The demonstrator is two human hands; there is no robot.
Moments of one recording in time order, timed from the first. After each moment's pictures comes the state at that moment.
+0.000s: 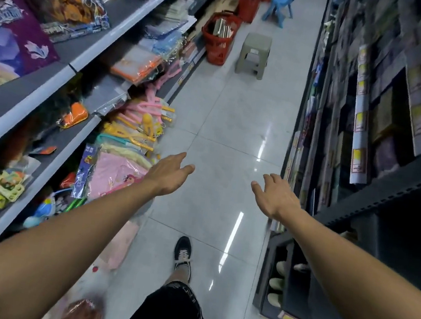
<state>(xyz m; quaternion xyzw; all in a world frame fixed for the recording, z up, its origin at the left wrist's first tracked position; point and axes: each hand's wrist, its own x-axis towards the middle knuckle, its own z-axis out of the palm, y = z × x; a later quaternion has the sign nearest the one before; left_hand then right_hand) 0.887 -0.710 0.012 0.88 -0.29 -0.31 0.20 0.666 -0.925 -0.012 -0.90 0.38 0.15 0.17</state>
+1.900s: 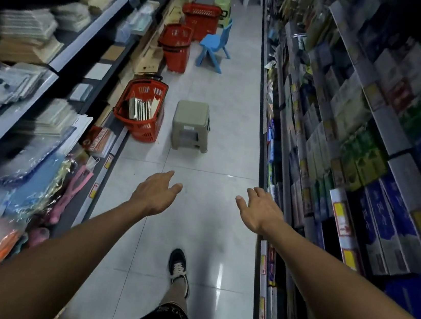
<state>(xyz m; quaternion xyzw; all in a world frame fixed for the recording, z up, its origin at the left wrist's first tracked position) 1.412 -1.544 -0.005 0.86 -0.41 -0.28 0.12 1.161 -1.707 -0.019 -0.86 0.45 0.15 0.19</state>
